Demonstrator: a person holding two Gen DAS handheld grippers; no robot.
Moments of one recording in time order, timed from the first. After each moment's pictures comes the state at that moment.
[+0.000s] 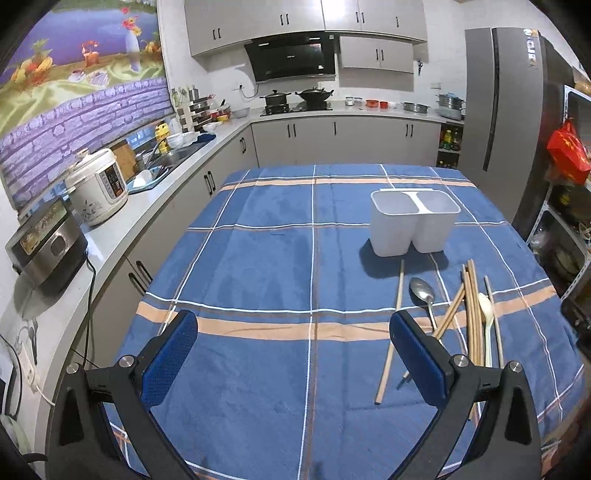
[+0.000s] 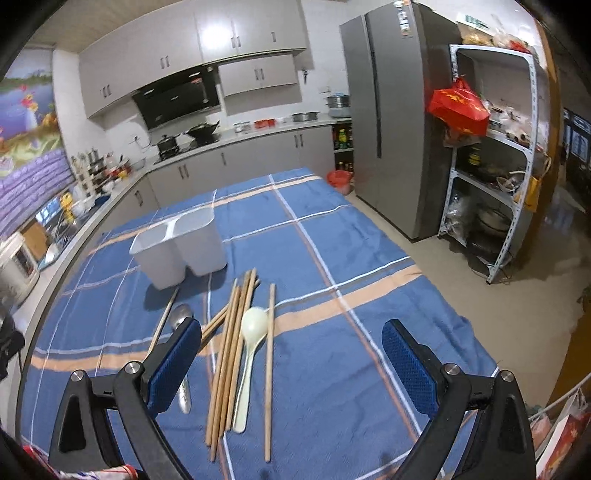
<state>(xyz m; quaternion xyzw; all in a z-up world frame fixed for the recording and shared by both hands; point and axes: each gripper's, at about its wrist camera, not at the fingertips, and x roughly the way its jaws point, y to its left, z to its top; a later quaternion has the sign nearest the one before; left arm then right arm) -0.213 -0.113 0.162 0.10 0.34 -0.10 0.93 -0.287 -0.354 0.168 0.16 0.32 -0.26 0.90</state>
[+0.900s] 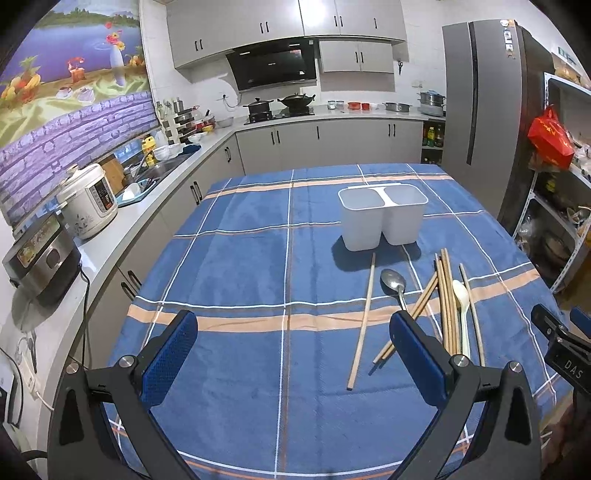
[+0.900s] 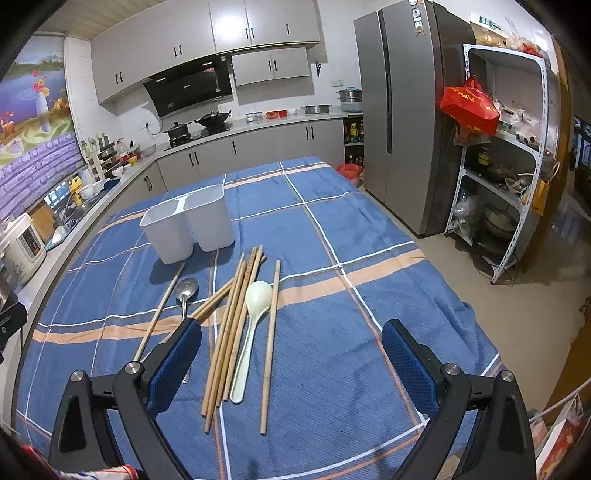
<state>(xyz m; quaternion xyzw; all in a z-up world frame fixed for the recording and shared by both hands) -0.246 -0.135 0.162 0.11 0.33 -0.13 0.93 -0.307 -0.349 0.157 0.16 0.32 -0.25 0.90</state>
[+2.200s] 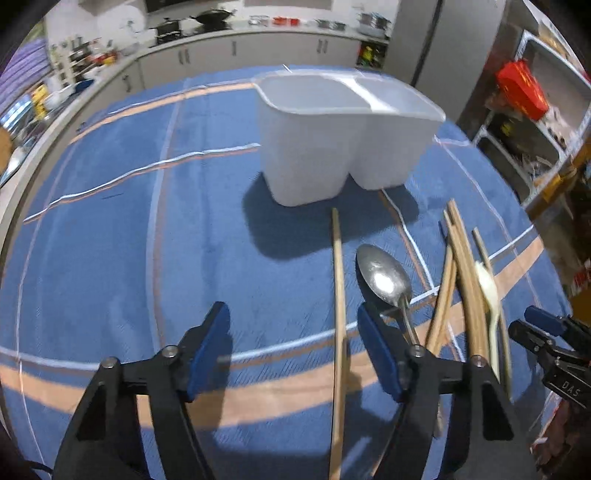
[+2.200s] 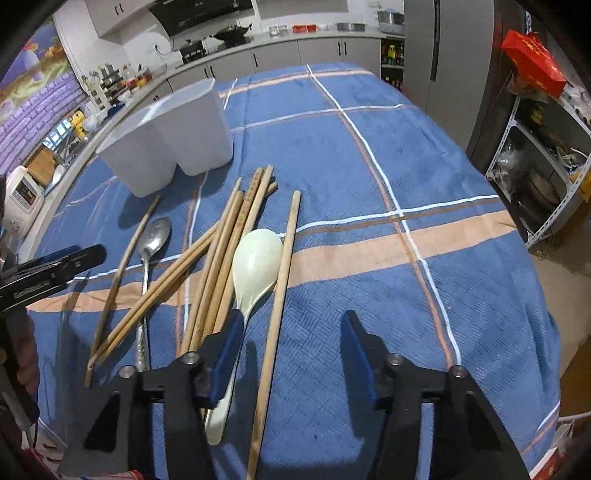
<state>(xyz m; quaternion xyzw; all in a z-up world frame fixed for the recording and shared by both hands) -0.070 -0.226 0.027 0.13 0.50 -0.28 0.81 -0.194 -0.397 0.068 0.18 0.49 -0.16 0.84</state>
